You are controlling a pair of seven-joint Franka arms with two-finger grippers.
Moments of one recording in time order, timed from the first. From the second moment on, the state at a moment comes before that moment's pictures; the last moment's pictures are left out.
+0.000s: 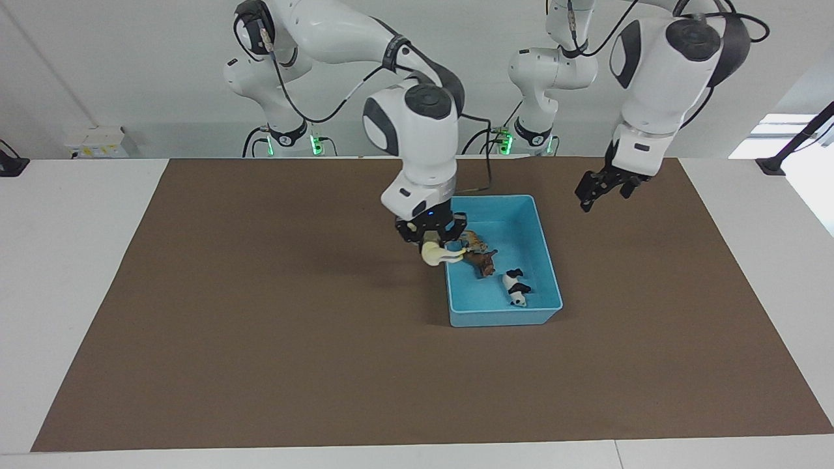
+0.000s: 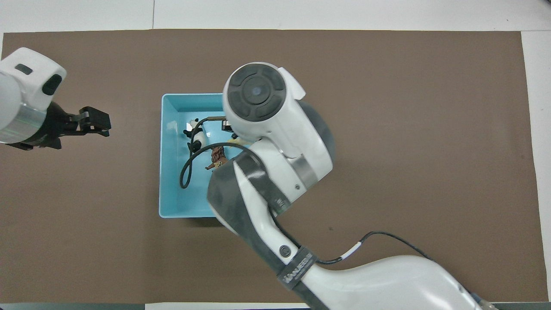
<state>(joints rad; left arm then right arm) -0.12 -0.02 -0.02 -1.68 0.05 1.63 -0.30 0.71 0.56 -0.03 -1.21 0.01 1.88 0.71</state>
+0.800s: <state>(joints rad) 0.04 -0.01 -0.05 -1.61 -0.03 1.53 -0.06 0.78 0.57 -0.07 -1.21 0.01 1.97 0.91</state>
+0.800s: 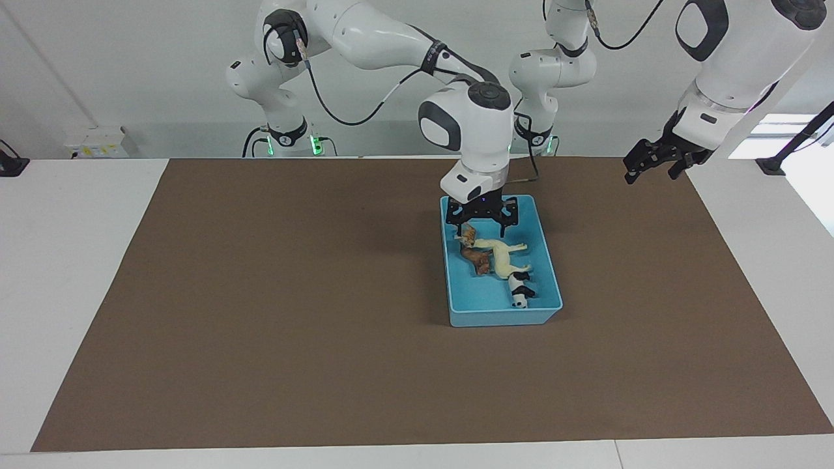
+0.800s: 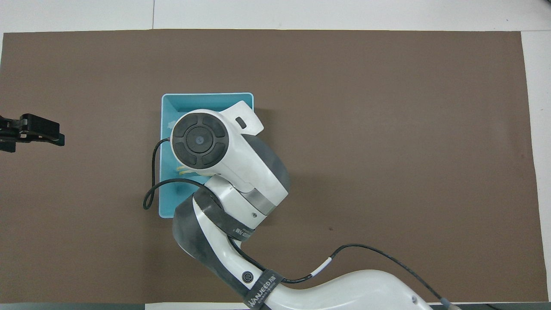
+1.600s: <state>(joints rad) 0.03 -0.01 -0.06 -1.61 -0.03 1.50 -0.01 0.20 0.33 -0.09 -1.28 0.01 1.73 0.22</state>
